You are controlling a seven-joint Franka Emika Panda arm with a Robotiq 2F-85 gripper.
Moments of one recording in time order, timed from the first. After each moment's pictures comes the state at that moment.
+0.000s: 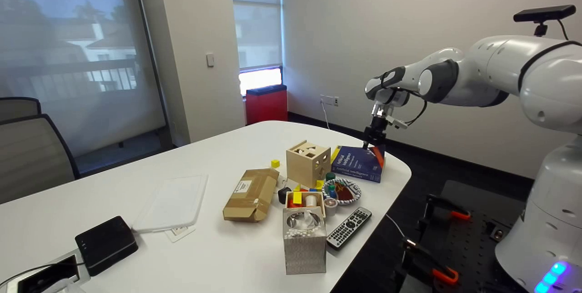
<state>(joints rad) -0.90 1.48 0.10 -0.60 0.23 1.76 -0.70</state>
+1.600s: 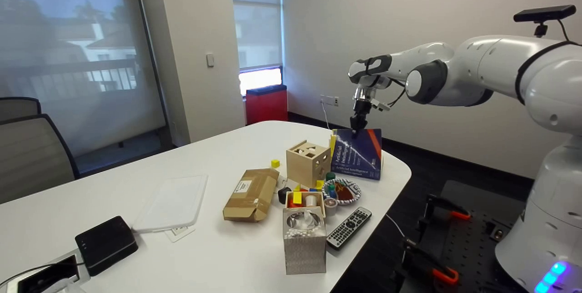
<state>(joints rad) -0.78 1.48 0.09 -0.41 0.19 1.61 -0.70</state>
